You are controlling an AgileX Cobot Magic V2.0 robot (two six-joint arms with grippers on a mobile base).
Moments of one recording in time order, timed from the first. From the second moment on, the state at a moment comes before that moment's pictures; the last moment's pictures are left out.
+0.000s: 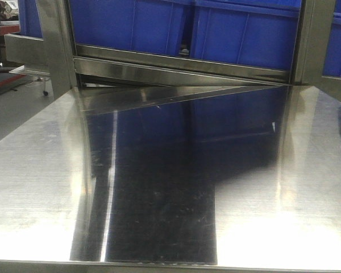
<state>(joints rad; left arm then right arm) -0.07 -0.01 0.01 0.11 0.05 -0.17 0.53 0.54 -0.51 -0.29 0.14 0.42</state>
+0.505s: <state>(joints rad) -0.07 -0.01 0.01 0.11 0.05 -0.17 0.53 0.54 -0.51 -0.29 0.14 0.42</state>
